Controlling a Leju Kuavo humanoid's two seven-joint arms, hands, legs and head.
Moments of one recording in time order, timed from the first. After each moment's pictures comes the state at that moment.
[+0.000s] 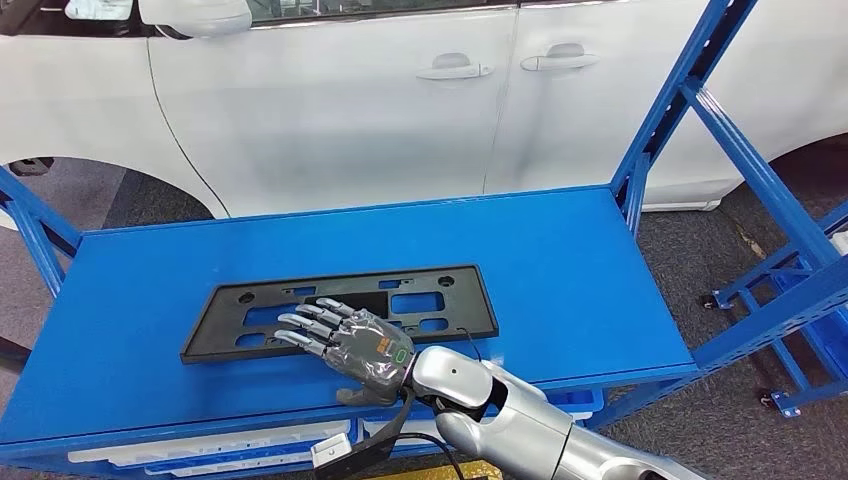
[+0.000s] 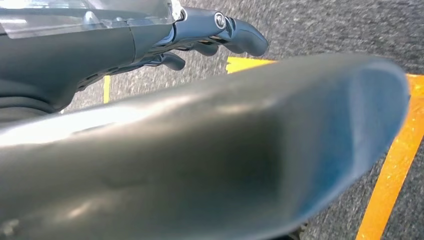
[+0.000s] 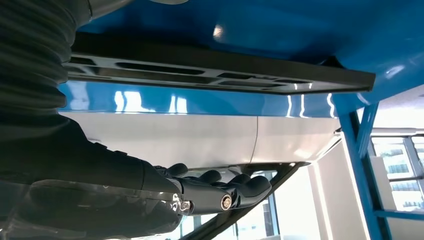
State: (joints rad) left arm -0.02 -0.02 -0.03 -0.19 0.35 0.33 0.02; right arm -0.58 0.00 1.09 -1.23 0.94 -0.27 -0.29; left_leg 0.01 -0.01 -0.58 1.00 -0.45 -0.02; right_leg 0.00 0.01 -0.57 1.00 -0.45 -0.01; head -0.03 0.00
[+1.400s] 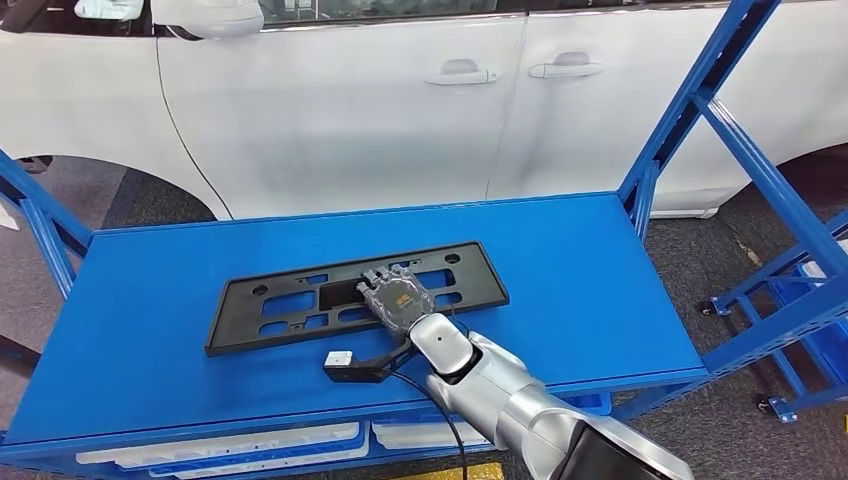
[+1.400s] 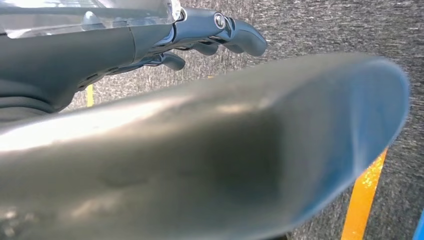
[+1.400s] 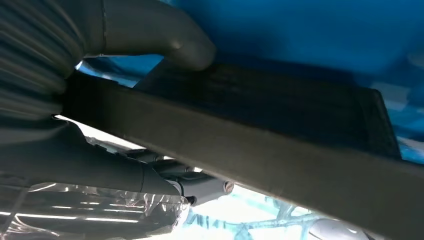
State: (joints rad) left arm -0.03 0.02 -0.04 -0.19 0.31 0.29 -0.03; right arm -0.76 0.25 1.02 -0.47 1.24 -0.43 0.03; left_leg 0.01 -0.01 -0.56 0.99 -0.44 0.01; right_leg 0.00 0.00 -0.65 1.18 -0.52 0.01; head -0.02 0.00
